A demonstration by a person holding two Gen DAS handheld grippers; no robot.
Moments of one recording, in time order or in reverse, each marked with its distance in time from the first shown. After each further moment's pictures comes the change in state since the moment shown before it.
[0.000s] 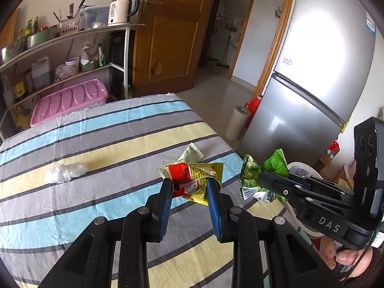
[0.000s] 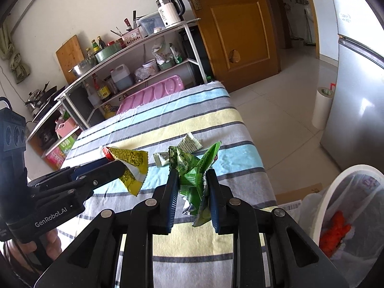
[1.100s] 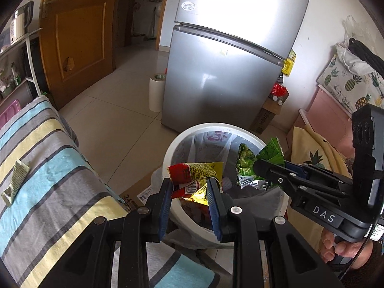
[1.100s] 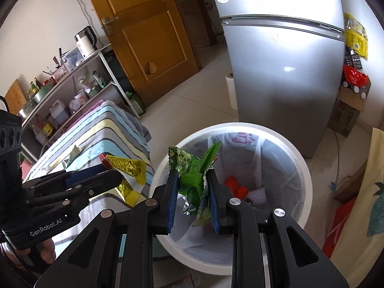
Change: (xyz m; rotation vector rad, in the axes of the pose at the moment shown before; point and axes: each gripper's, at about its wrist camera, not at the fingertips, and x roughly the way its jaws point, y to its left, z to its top) left arm 0.094 -0.220 -0.026 0.293 0.187 -0.278; right arm -0.117 -0.186 -0.066 0.265 -0.045 -0.312
